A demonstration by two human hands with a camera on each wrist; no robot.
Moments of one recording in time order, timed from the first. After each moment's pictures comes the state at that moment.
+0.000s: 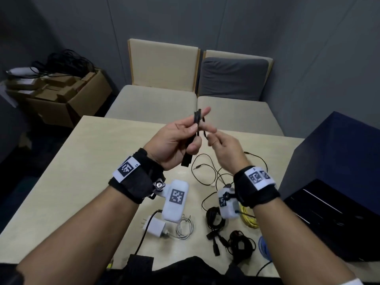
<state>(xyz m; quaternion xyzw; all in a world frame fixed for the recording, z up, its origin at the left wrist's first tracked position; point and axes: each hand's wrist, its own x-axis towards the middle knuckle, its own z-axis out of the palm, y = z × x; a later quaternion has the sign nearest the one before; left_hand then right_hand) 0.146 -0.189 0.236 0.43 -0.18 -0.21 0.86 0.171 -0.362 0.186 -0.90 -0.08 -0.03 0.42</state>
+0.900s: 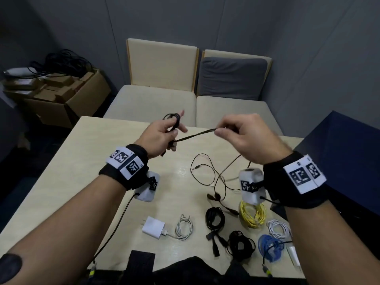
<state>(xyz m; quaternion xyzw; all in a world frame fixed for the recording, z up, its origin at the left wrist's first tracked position) 0.179 -0.154 0.205 0.78 -0.10 -0.06 0.61 0.150 -0.384 0.276 -0.92 -0.23 -0.07 0.30</state>
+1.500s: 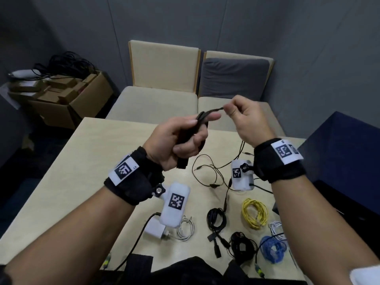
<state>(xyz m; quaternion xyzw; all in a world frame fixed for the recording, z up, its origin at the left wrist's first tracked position) 0.143 -0.188 0.252 0.40 -0.19 -0.25 0.86 0.193 -0.385 0.260 -0.88 -0.15 -0.13 0.43</state>
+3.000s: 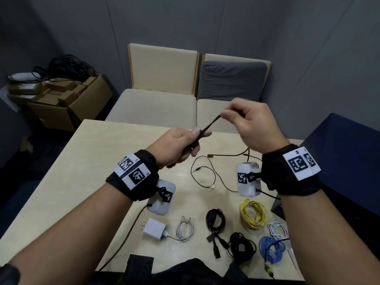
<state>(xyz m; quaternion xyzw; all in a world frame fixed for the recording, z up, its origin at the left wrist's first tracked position) 0.151 -0.181 0.230 0.74 -0.16 -0.15 0.64 0.163 -0.385 0.285 -0.89 -0.21 -0.16 0.37</state>
